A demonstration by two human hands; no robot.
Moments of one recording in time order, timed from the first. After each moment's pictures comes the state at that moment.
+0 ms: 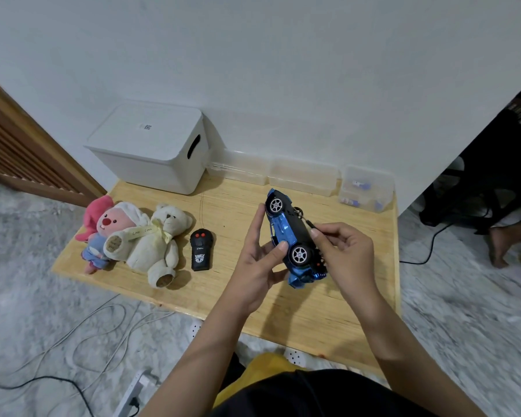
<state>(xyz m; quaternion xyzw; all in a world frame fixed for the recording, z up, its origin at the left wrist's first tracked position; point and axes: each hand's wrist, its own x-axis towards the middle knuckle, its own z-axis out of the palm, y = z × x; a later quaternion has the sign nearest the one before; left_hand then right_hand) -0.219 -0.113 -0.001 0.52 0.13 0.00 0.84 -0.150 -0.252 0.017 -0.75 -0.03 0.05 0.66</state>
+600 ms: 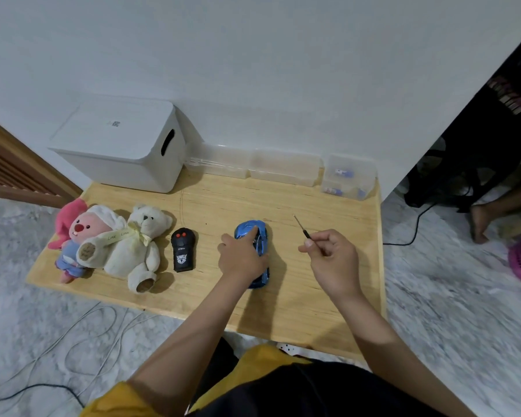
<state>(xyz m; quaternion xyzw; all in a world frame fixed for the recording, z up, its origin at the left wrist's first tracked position) -0.165 -0.109 -0.061 0.91 0.32 -0.16 0.23 -0.149 -0.269 -0.023 -0.81 0.01 0.07 0.59</state>
